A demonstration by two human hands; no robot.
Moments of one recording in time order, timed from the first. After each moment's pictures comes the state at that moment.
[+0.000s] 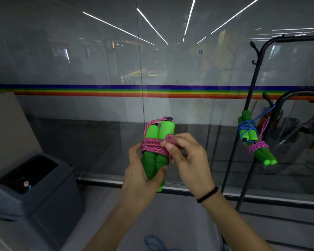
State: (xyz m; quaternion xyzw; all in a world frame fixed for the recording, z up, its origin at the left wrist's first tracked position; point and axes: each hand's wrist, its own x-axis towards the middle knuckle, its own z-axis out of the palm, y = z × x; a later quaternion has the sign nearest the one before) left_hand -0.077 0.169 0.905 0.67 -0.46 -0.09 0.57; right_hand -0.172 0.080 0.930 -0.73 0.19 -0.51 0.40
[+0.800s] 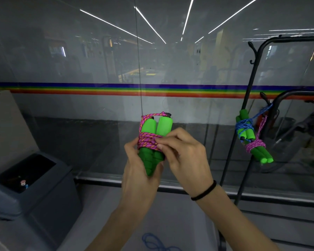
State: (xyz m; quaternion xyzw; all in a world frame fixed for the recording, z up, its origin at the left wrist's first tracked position) left_hand -0.089 0.175 0.913 0.68 -0.47 -0.02 0.57; right_hand -0.175 0.090 0.940 -0.83 0.17 -0.53 0.11
